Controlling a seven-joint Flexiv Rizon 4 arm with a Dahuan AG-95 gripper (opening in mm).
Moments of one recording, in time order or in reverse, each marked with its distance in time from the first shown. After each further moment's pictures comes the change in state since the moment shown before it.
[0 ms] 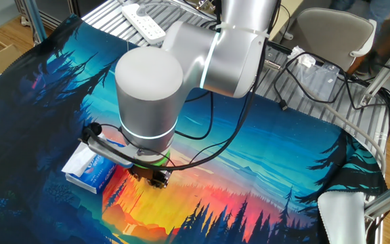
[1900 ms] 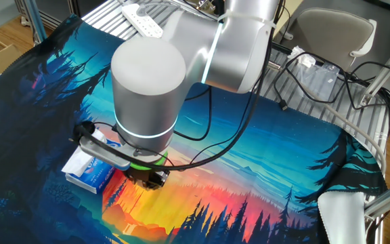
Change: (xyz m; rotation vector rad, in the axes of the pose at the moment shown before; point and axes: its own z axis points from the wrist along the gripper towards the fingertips) arm -0.030 -0.004 -0.046 0.026 0.008 -0.011
